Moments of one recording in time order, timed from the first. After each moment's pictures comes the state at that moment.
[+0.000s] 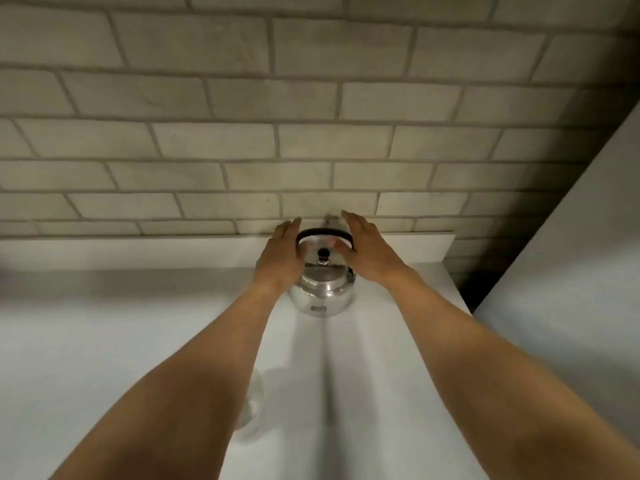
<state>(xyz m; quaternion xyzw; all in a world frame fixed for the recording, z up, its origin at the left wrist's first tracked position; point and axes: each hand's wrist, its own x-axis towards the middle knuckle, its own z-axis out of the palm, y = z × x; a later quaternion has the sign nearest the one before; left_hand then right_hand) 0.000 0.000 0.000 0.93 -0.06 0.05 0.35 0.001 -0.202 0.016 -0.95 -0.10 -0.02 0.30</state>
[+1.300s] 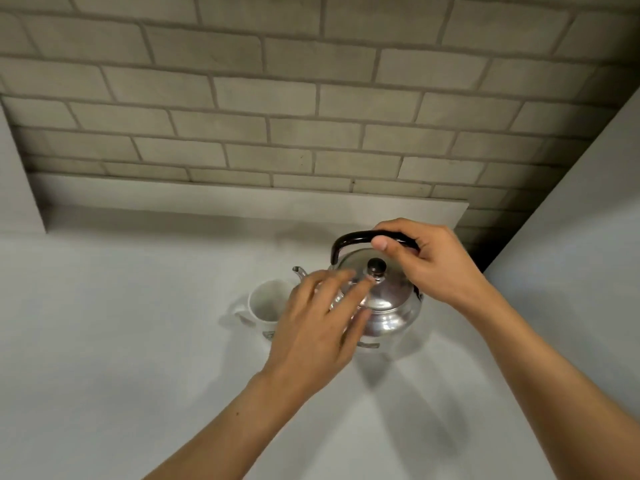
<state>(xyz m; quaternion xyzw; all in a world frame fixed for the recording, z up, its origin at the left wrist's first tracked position) -0.286 0.005 0.012 0.90 -0.23 0.29 0.23 -0.216 -0.199 0.090 -0.89 -0.21 -0.12 0.38</state>
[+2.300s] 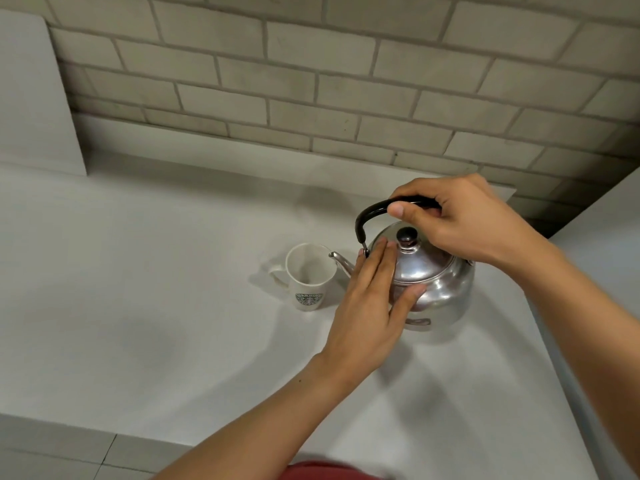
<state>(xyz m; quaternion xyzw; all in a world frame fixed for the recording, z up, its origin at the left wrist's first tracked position) -0.299 -0.020 -0.007 0.86 -0.09 0.06 0.50 -0.210 -0.154 0.129 -0.93 -0.30 -0.09 0.20</state>
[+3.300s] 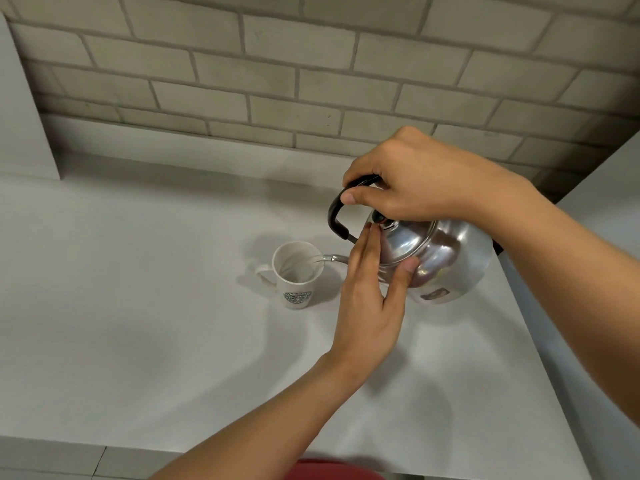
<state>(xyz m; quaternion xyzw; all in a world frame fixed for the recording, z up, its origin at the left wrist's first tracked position) -0.293 -0.041 0.005 0.75 -0.04 0.14 0.64 -0.203 -0.105 0.181 -0.93 -0.38 -0.01 0.04</state>
